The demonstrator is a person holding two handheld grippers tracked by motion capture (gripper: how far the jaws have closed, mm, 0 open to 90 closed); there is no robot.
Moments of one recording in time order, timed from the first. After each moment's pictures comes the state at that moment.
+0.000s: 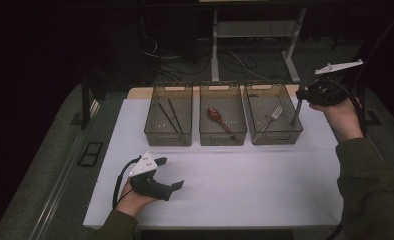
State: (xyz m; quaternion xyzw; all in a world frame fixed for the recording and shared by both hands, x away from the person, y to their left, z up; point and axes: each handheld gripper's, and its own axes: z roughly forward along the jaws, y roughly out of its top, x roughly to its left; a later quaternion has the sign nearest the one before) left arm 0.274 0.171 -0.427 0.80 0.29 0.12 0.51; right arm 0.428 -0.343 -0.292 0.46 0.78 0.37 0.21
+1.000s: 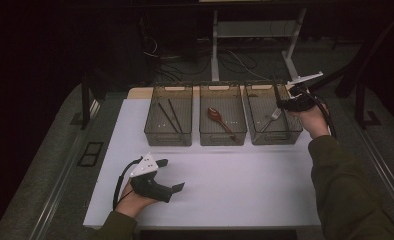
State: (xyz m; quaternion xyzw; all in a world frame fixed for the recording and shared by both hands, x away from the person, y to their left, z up) left arm 0.273 0.169 -0.430 0.81 0.28 0.11 0.50; right arm 0.479 -0.312 -0.365 0.47 0.80 0.33 0.18
